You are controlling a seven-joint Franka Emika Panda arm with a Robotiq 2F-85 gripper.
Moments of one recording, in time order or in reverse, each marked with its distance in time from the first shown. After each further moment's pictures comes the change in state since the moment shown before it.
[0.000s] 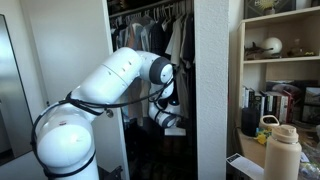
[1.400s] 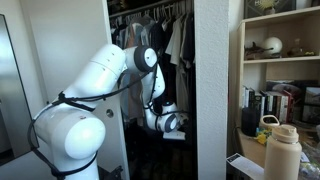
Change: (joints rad) arm 0.386 -0.107 -0.484 -0.156 -0.137 0.178 0.586
